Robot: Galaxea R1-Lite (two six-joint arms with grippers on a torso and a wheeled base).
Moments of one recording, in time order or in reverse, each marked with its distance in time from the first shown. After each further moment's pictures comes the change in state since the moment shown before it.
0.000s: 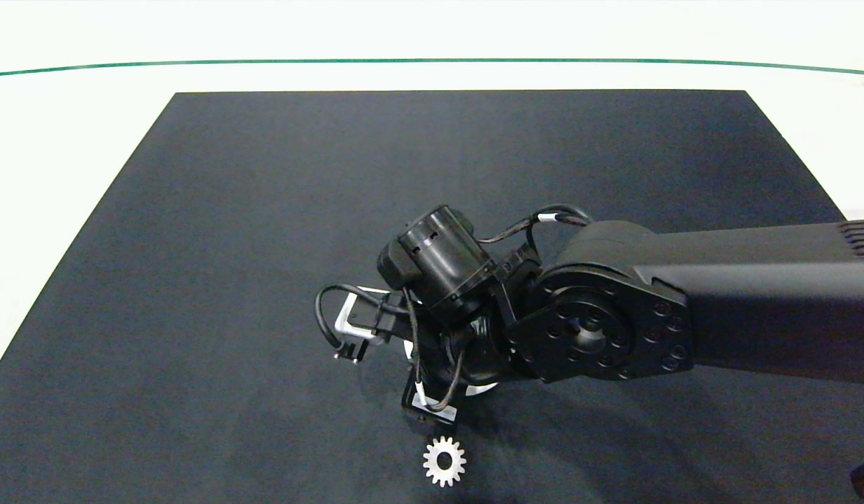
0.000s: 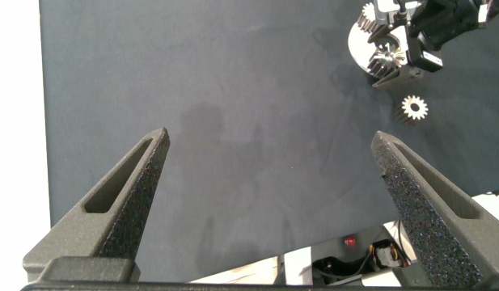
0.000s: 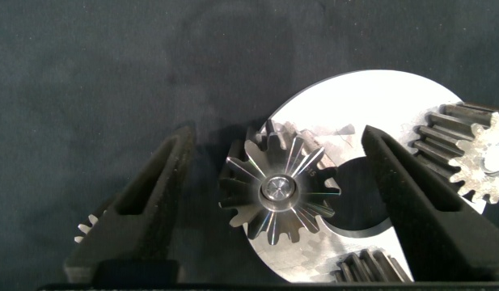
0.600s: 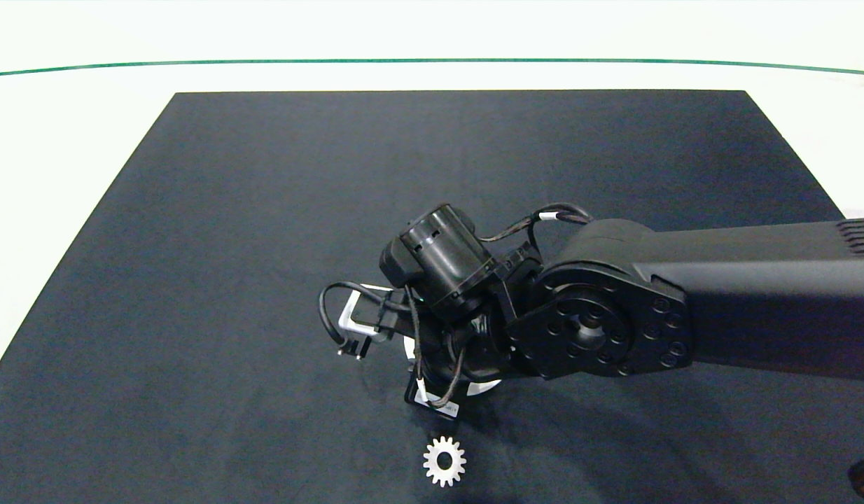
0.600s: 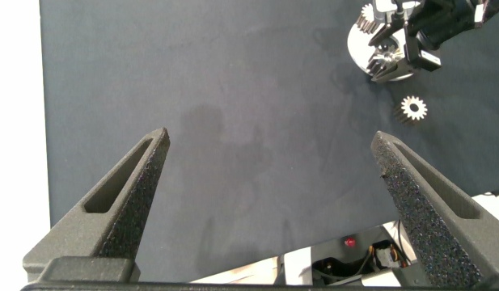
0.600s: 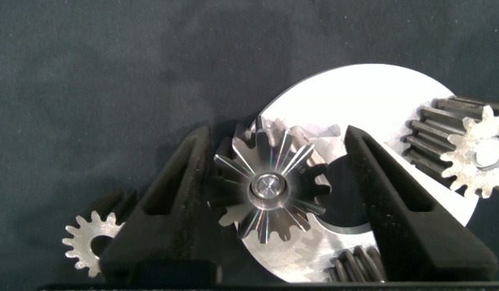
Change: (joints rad) left arm -0.001 -0.006 0.001 0.000 0.000 0.000; right arm -0.005 0.003 -0.004 0.003 -0.016 0.000
